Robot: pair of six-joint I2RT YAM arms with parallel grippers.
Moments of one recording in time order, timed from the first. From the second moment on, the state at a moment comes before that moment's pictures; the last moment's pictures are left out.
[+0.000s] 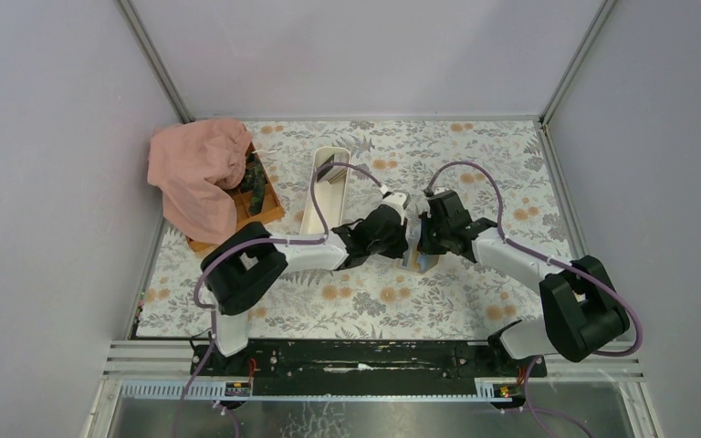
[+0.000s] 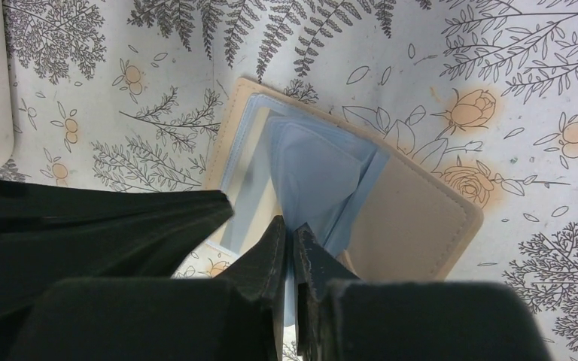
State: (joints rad) left arm -0.93 1.87 1.07 0.16 -0.08 -0.56; right arm 0.48 1.40 0.74 -0.29 -0.01 0.42
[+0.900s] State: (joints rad) left arm -0.94 2.02 1.19 0.16 0.03 -0.59; right arm 0.48 1.19 0.68 -0.27 0.03 0.42
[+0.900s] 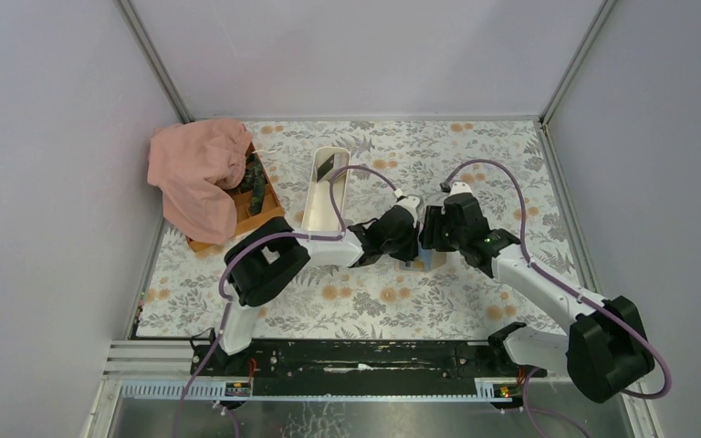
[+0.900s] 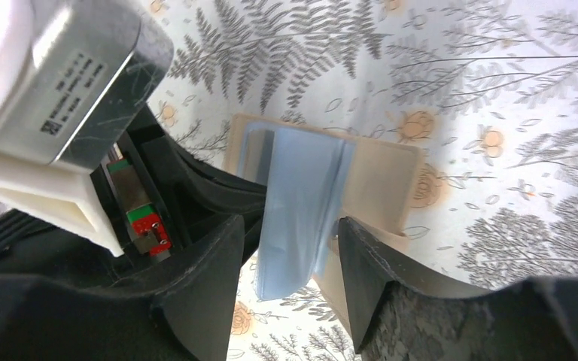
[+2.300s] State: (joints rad) left arm -0.99 1.85 1.12 0.12 -0.03 -0.54; right arm 0.44 1.22 0.60 -0.19 0.07 0.57
